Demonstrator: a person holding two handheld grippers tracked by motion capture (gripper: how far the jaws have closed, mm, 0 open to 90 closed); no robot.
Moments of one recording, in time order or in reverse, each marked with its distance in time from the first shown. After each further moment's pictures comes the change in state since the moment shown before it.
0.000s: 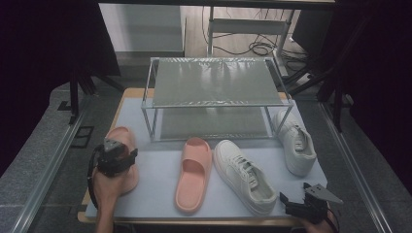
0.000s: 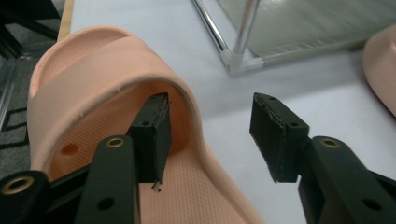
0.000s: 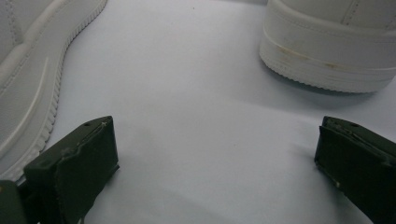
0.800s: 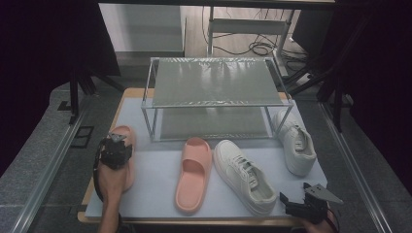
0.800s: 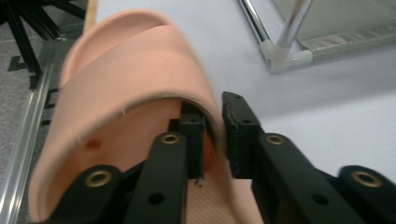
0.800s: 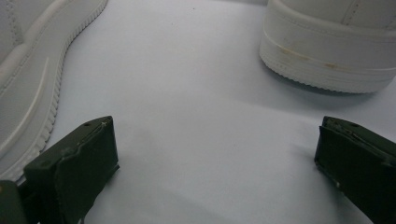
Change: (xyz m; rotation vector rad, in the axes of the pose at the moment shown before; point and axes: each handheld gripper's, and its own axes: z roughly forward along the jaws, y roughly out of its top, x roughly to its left) left arm 0.001 0.013 0.019 0.096 0.133 0.014; right arm 0.000 0.000 0.000 0.000 0.002 -0.001
